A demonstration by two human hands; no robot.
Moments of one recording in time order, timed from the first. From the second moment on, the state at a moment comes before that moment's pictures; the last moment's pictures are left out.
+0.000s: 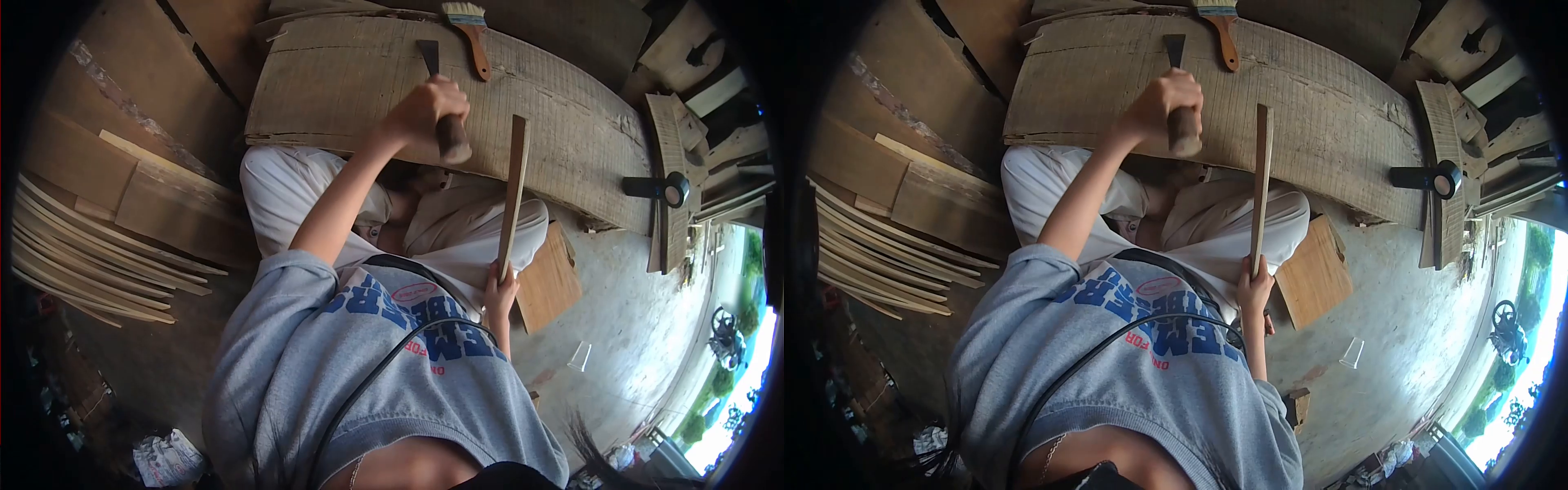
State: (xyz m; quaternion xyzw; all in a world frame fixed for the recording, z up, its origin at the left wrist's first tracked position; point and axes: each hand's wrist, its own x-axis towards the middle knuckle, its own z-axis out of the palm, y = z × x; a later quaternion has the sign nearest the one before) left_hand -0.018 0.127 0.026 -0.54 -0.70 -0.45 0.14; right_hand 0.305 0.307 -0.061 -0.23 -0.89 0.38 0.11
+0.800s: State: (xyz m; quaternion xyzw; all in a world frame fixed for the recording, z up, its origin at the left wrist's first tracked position) left_hand 0.033 0.111 0.028 -0.58 -0.69 -0.42 0.13; right_hand 0.305 0.303 -0.059 -0.26 -0.88 0.39 0.10
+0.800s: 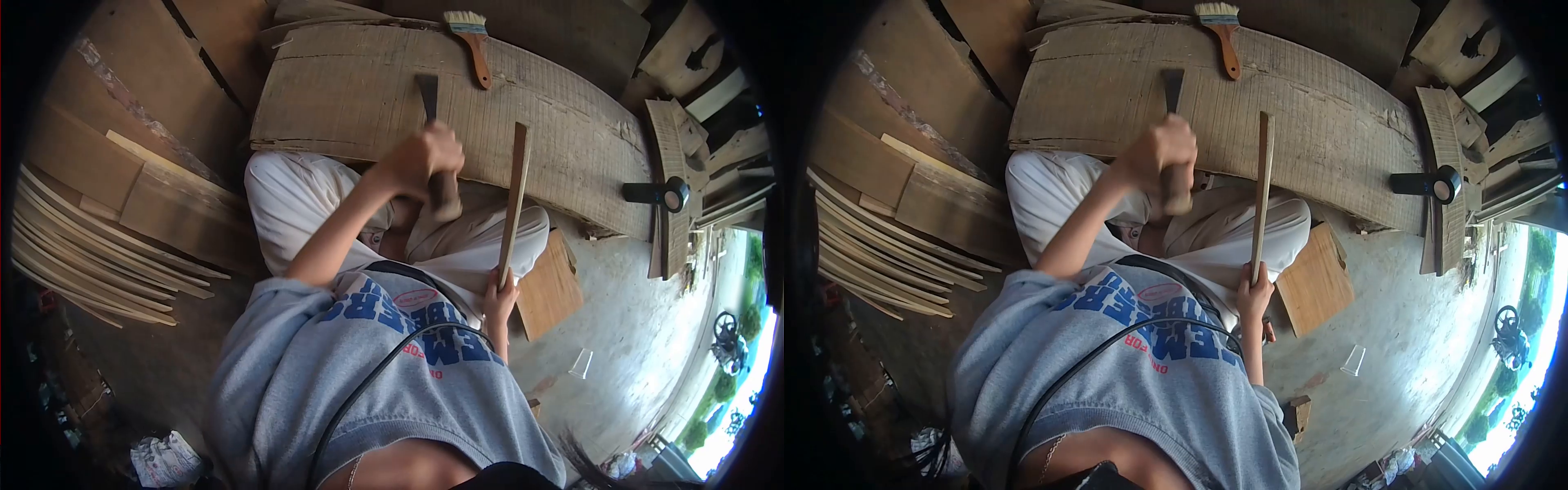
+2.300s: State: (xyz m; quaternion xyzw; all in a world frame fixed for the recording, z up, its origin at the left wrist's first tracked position) left_hand 0.030 0.072 0.024 -0.52 -0.70 -0.46 0.14; right_hand 0.300 0.299 -0.057 -0.25 -0.90 0.35 0.10
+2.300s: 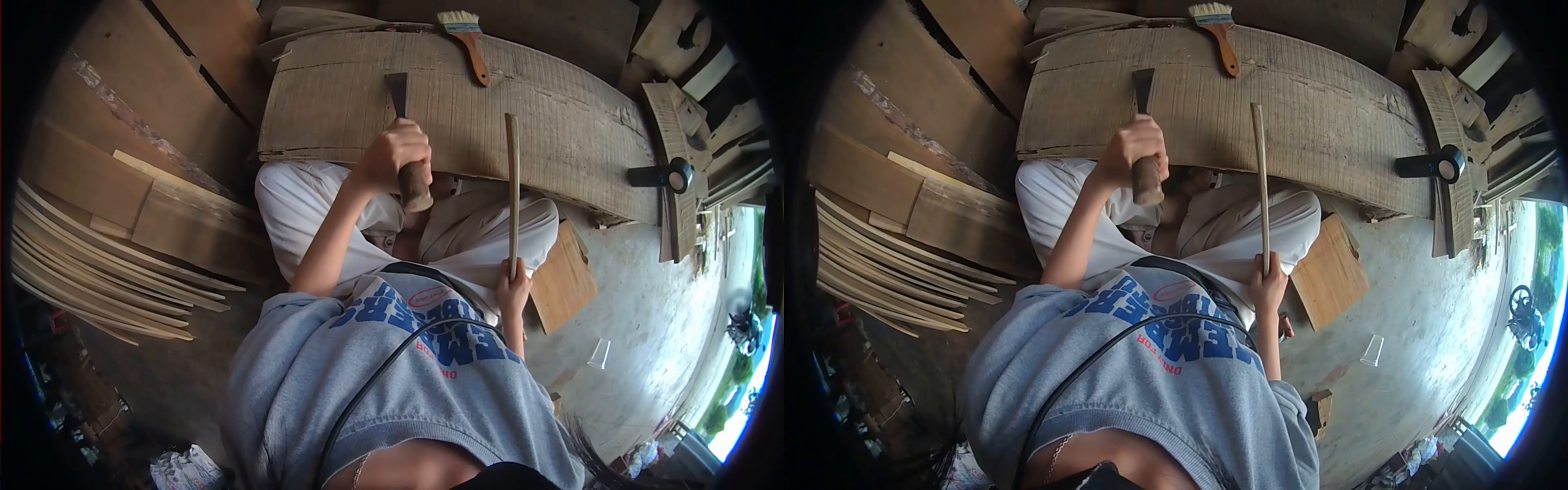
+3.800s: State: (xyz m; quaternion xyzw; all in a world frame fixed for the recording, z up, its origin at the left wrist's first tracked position) left_hand -0.035 0.079 0.033 -0.50 -0.75 -0.40 0.16; right_hand 0.303 0.293 -0.067 -0.26 -0.92 0.28 0.11
